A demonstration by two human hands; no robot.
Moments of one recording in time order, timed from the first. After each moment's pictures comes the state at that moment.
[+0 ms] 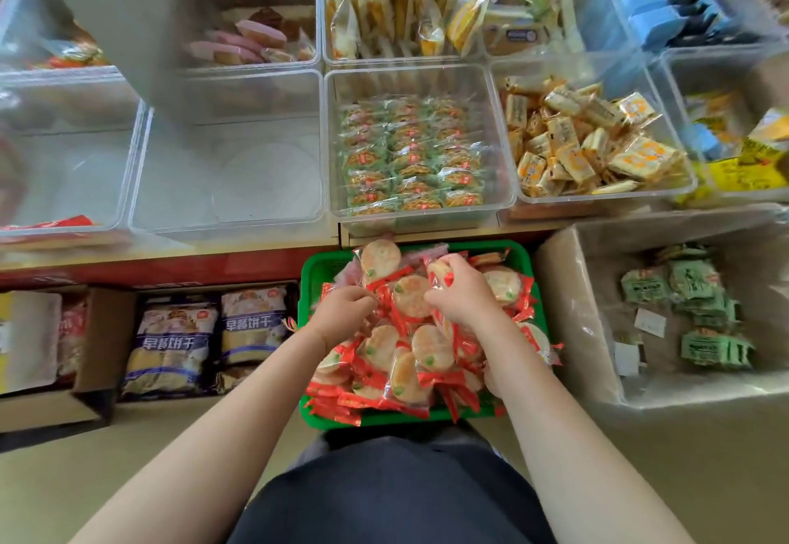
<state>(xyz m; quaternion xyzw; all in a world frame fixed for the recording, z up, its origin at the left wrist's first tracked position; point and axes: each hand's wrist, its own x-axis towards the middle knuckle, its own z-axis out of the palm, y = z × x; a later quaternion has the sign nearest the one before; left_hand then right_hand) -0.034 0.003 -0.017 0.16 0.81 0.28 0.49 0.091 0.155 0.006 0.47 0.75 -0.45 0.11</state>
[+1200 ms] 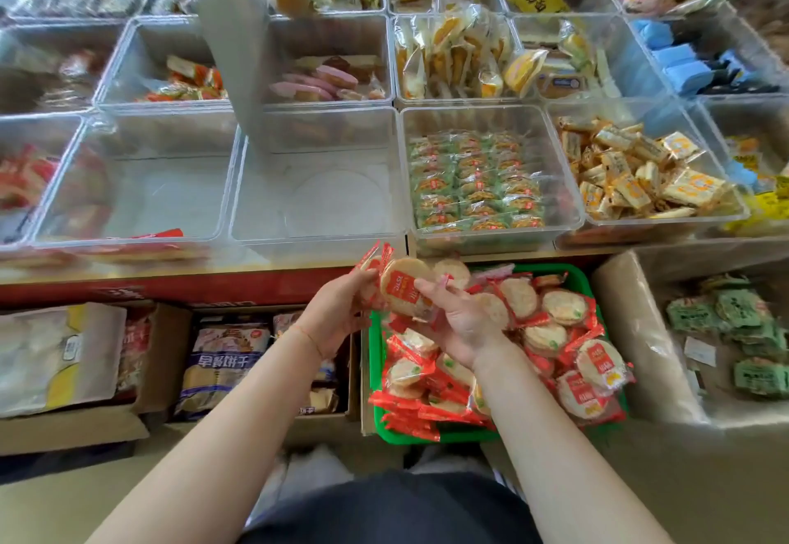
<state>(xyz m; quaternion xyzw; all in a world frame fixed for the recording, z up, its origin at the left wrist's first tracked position) -0.123 -0.094 0.021 0.00 0.62 0.58 0.52 0.016 0.030 0.018 0.36 0.31 -0.88 -0.05</state>
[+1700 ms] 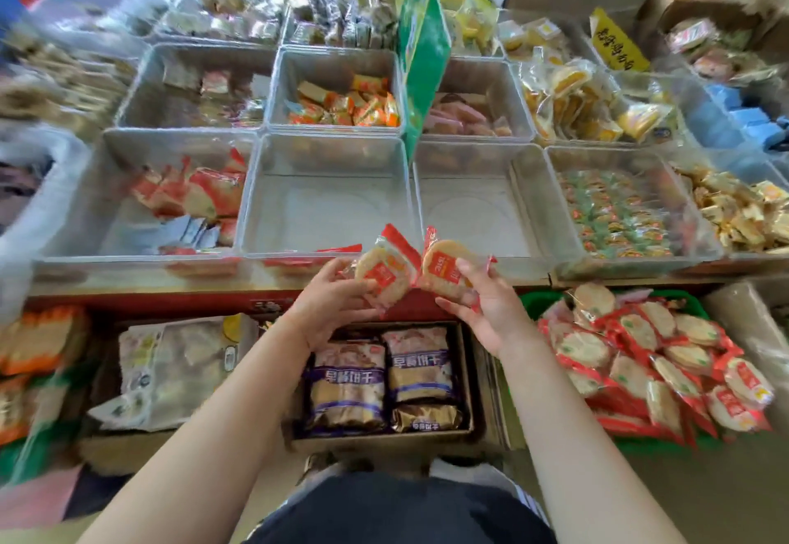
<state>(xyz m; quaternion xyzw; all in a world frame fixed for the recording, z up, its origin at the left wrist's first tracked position) -0.371 -0.343 0.054 0.02 0.58 0.63 0.52 -0.209 -0.183 0.068 0.41 0.41 -0.80 -0.17</state>
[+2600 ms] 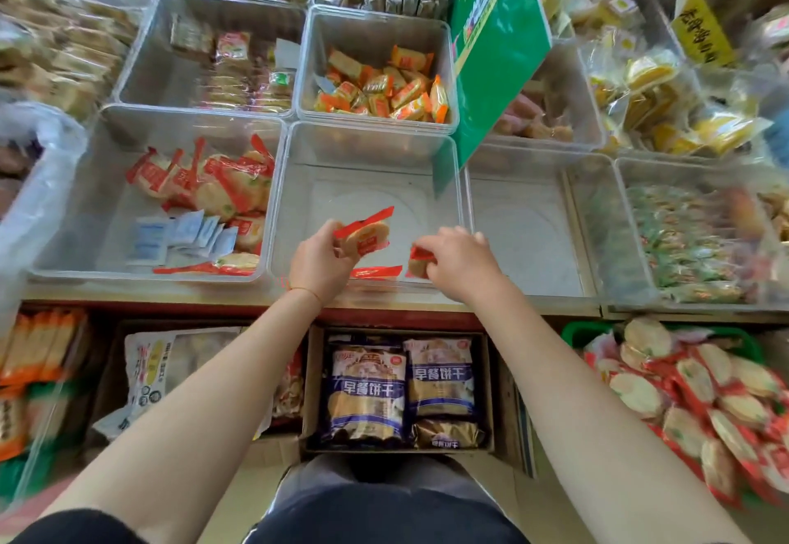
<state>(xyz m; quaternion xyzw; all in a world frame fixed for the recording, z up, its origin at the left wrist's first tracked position) -0.509 -0.313 -0.012 0.23 0.89 0.37 0.17 -0.380 -0.154 0.055 0.23 0.96 -0.11 0.14</state>
